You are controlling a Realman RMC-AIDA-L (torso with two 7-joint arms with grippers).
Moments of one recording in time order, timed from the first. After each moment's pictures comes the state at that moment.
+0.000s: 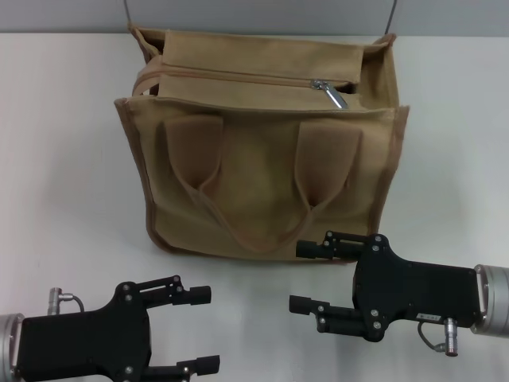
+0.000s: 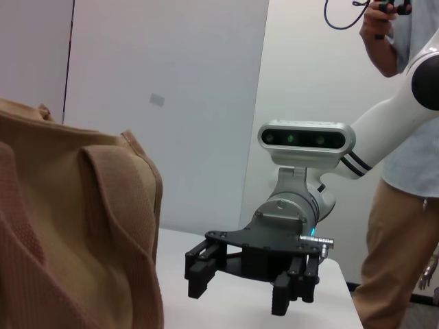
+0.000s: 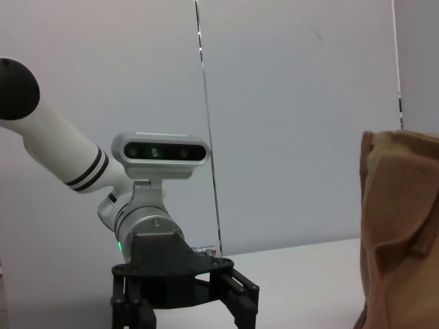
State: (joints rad) left arm -0.26 -2.07 0.80 0.47 1.93 1.89 -0.83; right arm 0.42 2.08 -1.21 -0.29 -1.49 -1.64 0.75
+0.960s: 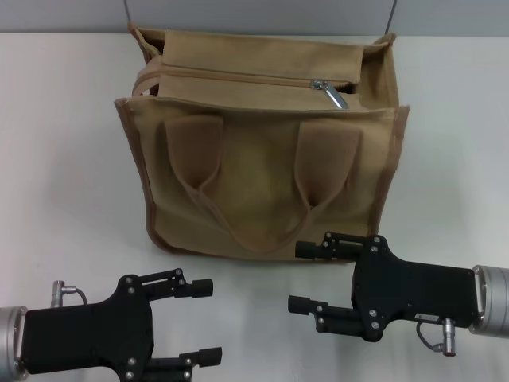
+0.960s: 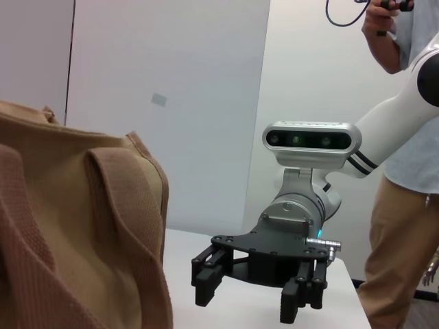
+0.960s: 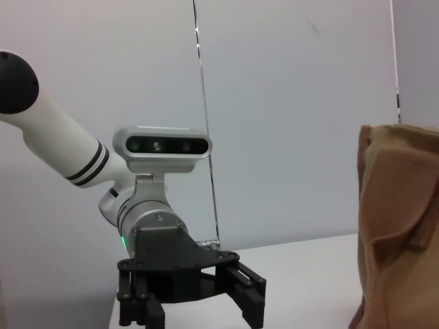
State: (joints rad) left arm -0.28 -2.07 0.80 0.46 1.93 1.87 -0.83; right arm 0.42 2.09 -1.21 -0.28 -1.49 -1.63 0.75
